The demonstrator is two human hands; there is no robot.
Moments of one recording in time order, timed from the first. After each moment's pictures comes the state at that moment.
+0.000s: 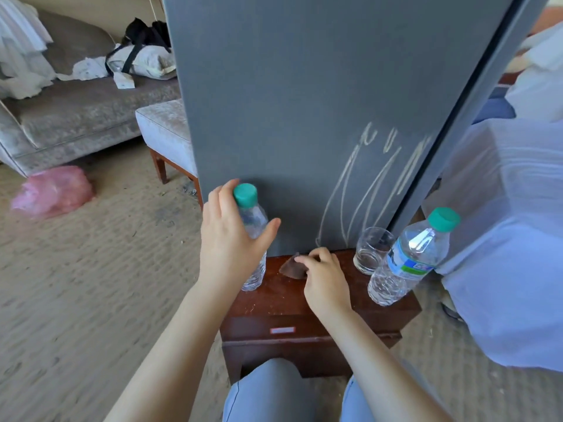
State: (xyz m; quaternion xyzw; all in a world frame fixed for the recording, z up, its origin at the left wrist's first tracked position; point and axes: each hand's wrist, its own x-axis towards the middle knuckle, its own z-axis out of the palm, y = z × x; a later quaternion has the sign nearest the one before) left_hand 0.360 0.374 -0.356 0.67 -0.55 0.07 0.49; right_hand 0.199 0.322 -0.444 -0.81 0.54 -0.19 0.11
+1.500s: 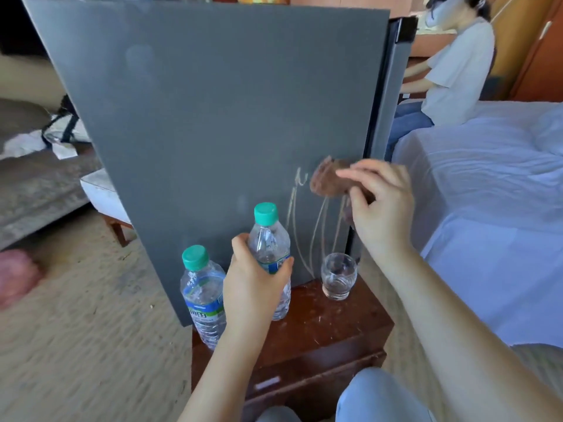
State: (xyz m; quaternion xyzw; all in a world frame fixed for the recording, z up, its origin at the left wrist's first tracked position) left_hand 0.285 0.341 -0.344 0.69 -0.54 -0.08 0.48; right_hand 0.107 0.268 -0.277 -0.67 0.42 -0.60 -0.14
